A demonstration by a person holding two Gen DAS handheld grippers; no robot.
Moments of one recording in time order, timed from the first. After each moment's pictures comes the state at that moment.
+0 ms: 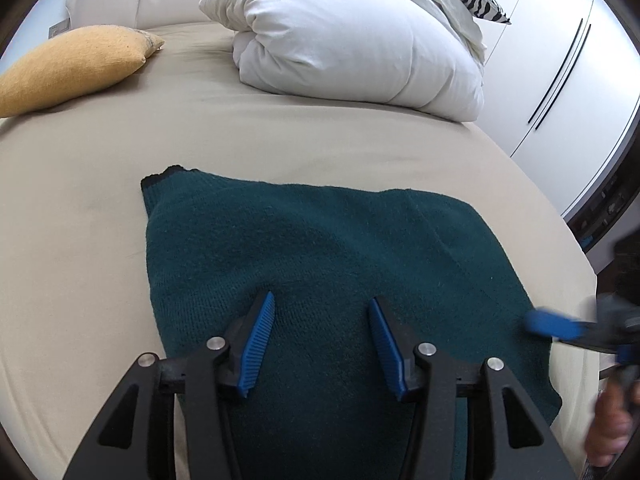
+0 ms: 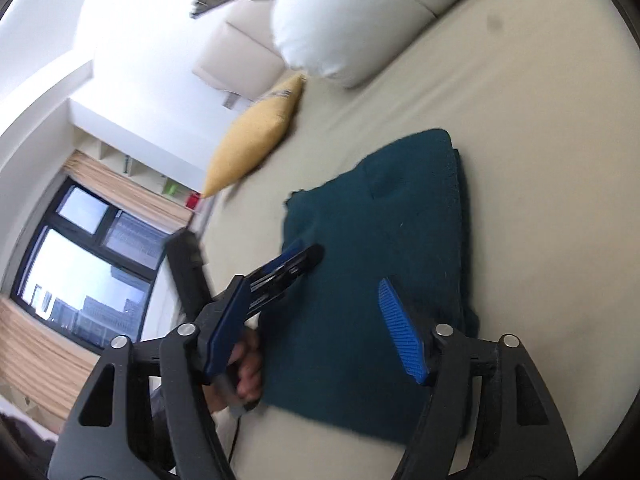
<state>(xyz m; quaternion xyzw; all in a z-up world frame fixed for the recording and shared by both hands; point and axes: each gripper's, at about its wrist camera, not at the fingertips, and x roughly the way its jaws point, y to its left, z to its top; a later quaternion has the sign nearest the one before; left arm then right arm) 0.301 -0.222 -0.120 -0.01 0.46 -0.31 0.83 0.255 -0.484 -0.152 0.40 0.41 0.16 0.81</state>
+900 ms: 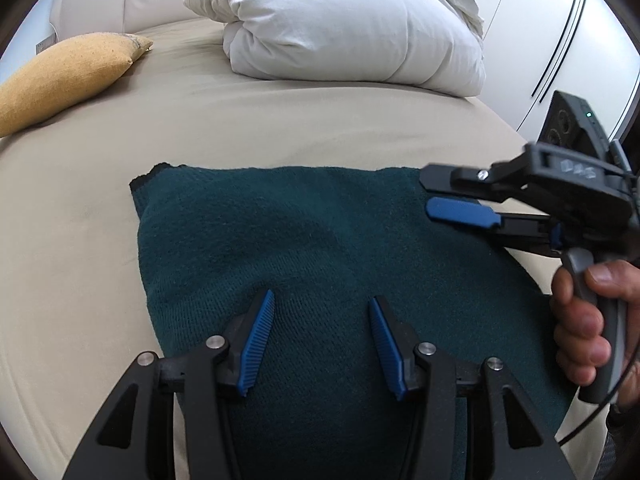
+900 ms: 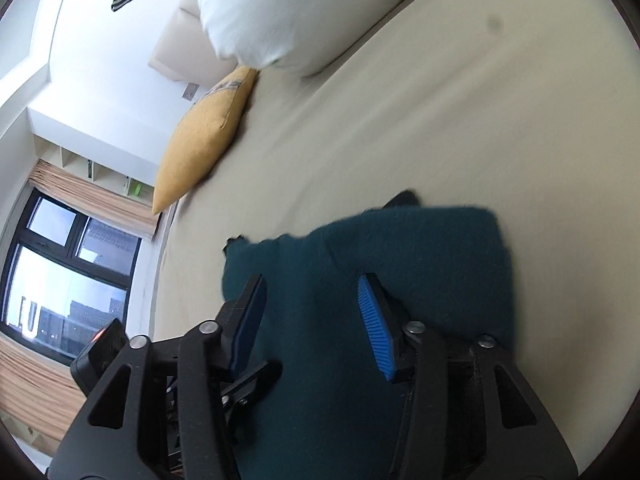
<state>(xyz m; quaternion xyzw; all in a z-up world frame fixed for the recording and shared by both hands) 0.303 -0.234 -0.126 0.04 0.48 -0.30 0.82 0.379 -0.521 -0.175 0.39 0.45 0.12 0.79</state>
